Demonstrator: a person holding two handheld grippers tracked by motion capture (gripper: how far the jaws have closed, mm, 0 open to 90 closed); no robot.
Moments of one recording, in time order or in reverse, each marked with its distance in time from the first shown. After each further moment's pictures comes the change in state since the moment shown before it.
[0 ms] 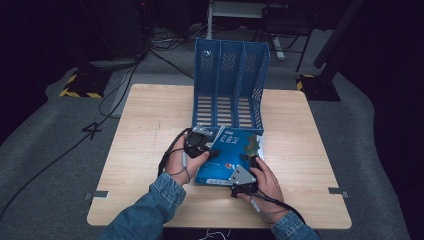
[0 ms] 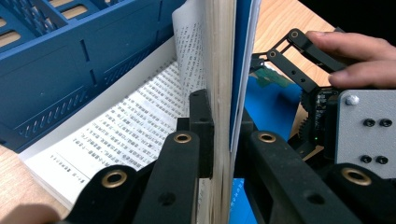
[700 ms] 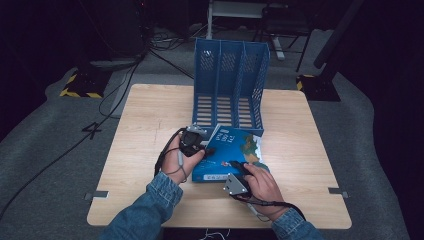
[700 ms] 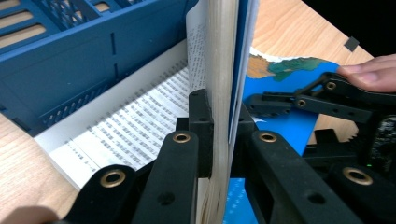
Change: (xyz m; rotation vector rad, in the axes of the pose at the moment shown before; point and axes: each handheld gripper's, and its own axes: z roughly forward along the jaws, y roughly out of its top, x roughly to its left) left arm 0.014 -0.007 -0.004 -0.038 0.028 -0.047; right arm 0.008 0.023 -0.019 0.035 -0.030 -0.307
